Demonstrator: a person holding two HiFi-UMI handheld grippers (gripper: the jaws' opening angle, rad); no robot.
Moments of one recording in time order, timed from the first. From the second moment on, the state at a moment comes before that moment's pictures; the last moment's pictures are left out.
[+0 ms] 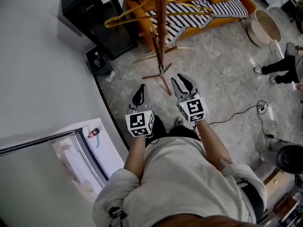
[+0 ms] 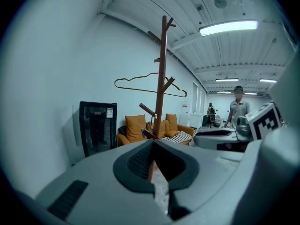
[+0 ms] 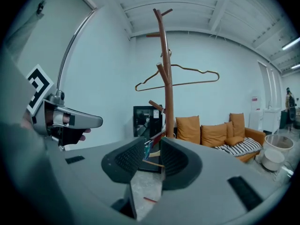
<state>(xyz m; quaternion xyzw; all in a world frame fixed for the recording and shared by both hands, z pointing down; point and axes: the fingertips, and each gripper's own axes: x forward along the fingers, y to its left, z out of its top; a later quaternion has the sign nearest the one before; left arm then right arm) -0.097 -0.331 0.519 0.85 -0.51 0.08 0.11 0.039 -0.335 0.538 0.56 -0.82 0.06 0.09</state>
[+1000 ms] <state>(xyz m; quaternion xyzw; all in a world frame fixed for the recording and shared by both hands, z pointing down) -0.091 -0.198 0.436 0.86 -0.51 0.02 0.06 0.073 -0.184 0.397 0.60 -0.80 -0.04 0.00</state>
